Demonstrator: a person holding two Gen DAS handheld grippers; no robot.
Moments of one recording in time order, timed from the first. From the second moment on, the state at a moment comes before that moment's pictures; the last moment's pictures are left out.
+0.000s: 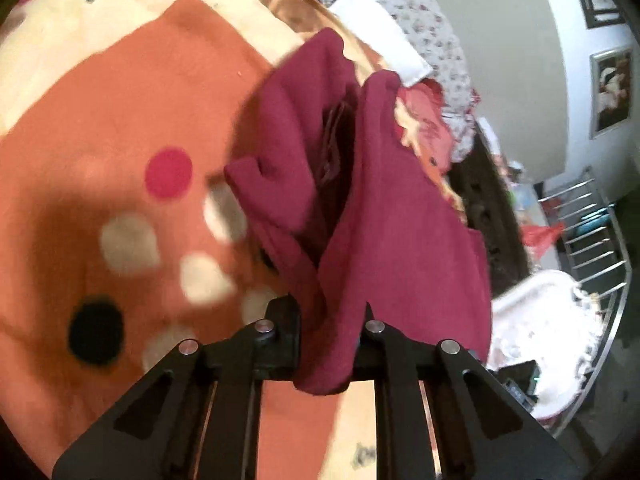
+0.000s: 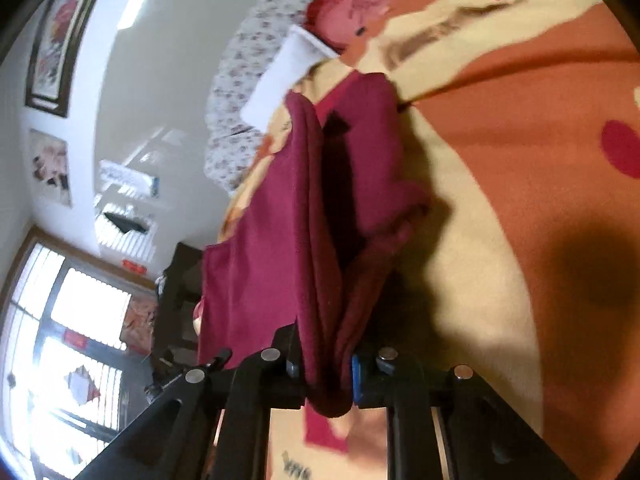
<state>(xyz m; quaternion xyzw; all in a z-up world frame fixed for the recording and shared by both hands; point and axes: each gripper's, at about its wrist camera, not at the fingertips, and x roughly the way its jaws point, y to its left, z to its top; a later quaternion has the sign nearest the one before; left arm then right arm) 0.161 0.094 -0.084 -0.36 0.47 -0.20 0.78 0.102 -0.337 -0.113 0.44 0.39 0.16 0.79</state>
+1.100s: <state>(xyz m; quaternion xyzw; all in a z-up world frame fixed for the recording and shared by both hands) 0.066 0.081 -0.110 -0.32 0.45 -0.23 0.80 0.130 -0.224 -0.108 0.00 0.53 0.05 0.85</state>
